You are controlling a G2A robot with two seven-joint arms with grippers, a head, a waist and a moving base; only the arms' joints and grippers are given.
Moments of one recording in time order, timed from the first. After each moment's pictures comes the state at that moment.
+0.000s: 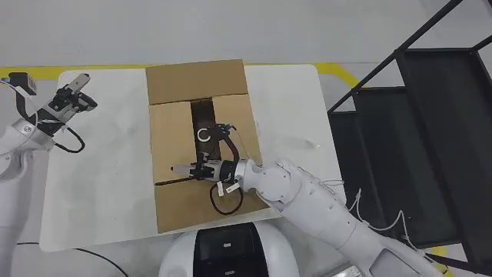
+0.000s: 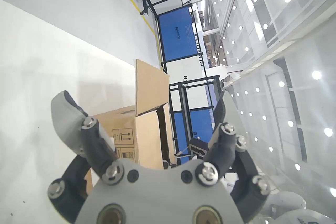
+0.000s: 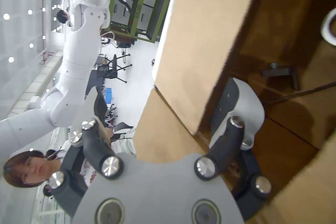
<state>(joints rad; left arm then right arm) 1.12 -0.89 -1.53 -1.28 -0.33 -0.30 -0.80 -1.14 -1.28 0.74 -1.56 -0.12 -0.18 0.48</state>
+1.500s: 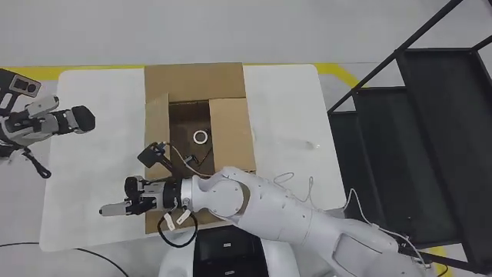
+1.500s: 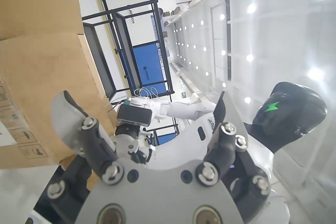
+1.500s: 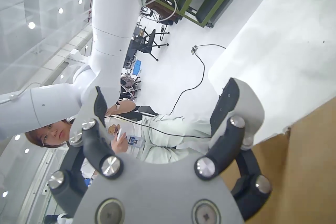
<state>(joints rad) 1.18 -0.84 -1.73 -1.44 -0.74 -0.11 -1.41 -0.98 -1.49 0.50 -1.43 -0.14 -0.34 0.40</state>
